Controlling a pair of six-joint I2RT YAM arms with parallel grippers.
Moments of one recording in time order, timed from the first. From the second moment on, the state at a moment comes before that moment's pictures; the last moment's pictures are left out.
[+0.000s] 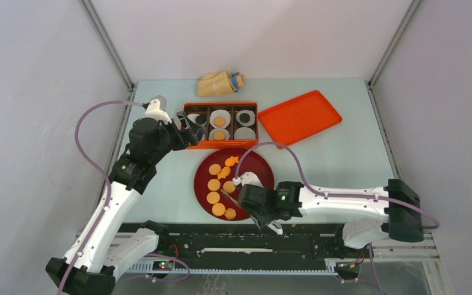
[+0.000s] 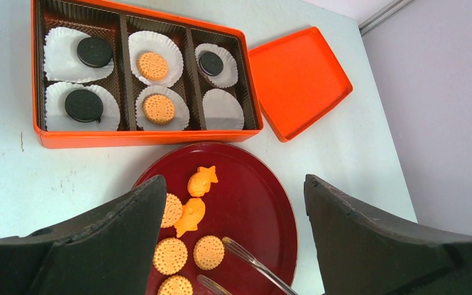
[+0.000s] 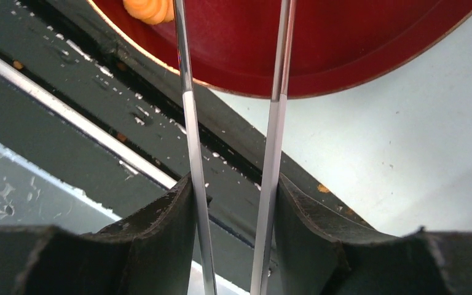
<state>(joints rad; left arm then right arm) -0.34 0.88 0.96 -0.40 0.06 -0.54 1.34 1.38 1.03 -0.84 0.24 0.59</state>
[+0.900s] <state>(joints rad) -0.34 0.93 0.96 -0.38 0.06 -0.54 0.97 1.32 1.24 -0.79 0.32 0.38</state>
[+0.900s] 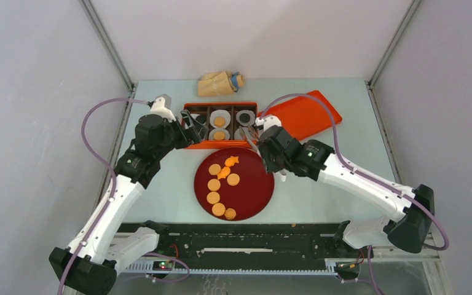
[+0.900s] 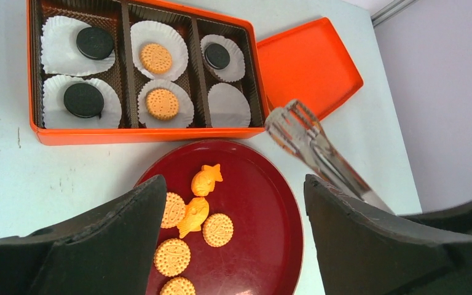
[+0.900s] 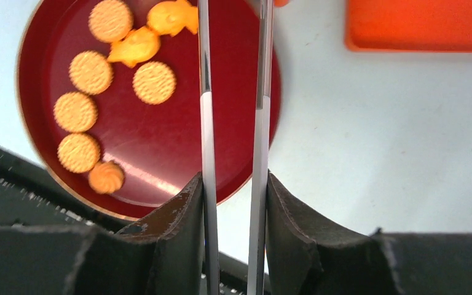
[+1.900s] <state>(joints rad) -0.34 0.92 0.96 -0.38 0.09 -0.54 1.19 1.31 1.03 -0.81 0.18 0.49</state>
